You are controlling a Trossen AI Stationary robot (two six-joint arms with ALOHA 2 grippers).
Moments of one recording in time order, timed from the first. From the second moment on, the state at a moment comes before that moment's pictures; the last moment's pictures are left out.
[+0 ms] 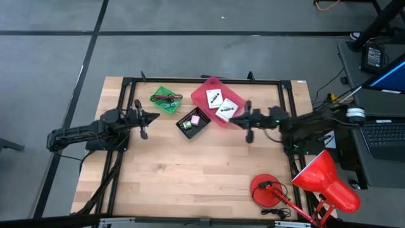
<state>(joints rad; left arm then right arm) 0.23 0.00 0.01 0.03 -0.11 0.06 -0.20 1.29 0.22 1.17 -0.17 0.02</state>
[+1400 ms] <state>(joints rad) 0.23 0.01 0.01 0.03 -0.11 0.05 -0.14 0.65 0.03 0.80 -0.42 0.21</state>
